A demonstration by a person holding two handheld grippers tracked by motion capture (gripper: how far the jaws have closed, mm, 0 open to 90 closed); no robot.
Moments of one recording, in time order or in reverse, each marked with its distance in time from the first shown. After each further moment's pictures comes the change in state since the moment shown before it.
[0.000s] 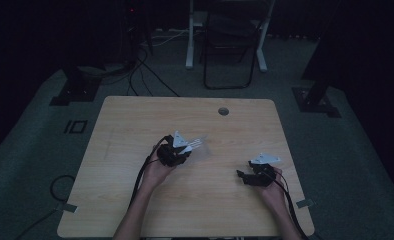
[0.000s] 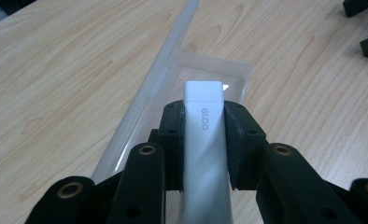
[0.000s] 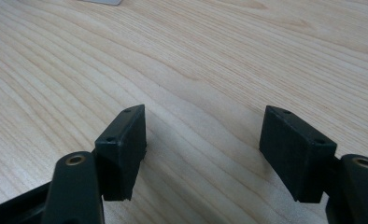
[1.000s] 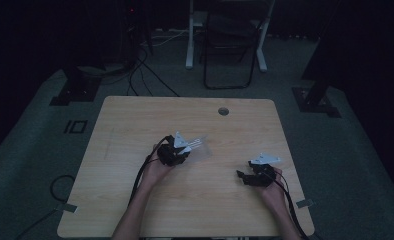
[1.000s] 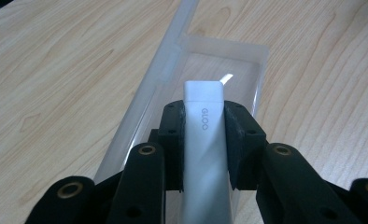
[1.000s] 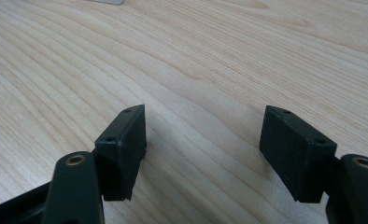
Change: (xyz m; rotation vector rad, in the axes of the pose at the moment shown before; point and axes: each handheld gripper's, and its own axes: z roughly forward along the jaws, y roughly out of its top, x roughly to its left) left arm 0.007 -0.007 0.014 0.030 0.005 0.041; right arm 0.001 0.000 -0.001 0.002 0.005 -0.001
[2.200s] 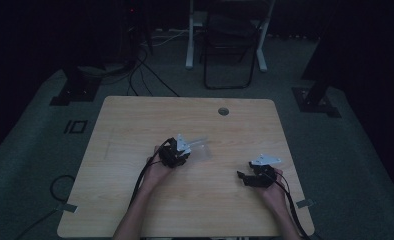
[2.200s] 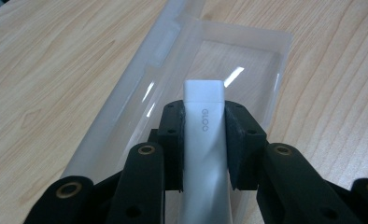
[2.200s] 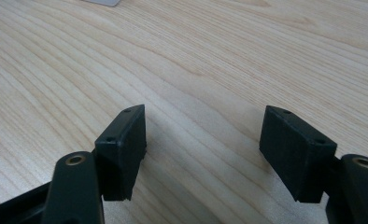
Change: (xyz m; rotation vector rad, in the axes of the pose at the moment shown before) left arm -0.005 -0.006 0.011 0.027 0.050 0.041; right arm 0.000 -0.002 -0.002 -0.001 0.003 -0.006
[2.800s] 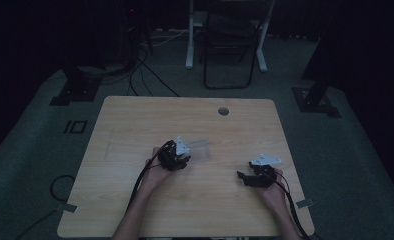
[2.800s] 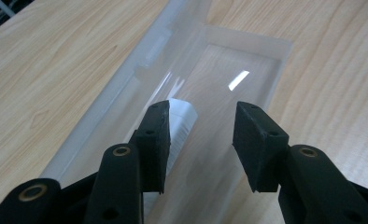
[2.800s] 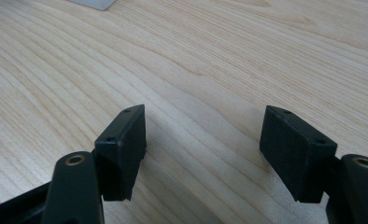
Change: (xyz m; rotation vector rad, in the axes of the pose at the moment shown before) left arm -0.009 -0.003 -0.014 -0.032 0.022 0.022; right arm 0.000 0.000 0.000 0.000 0.001 -0.003
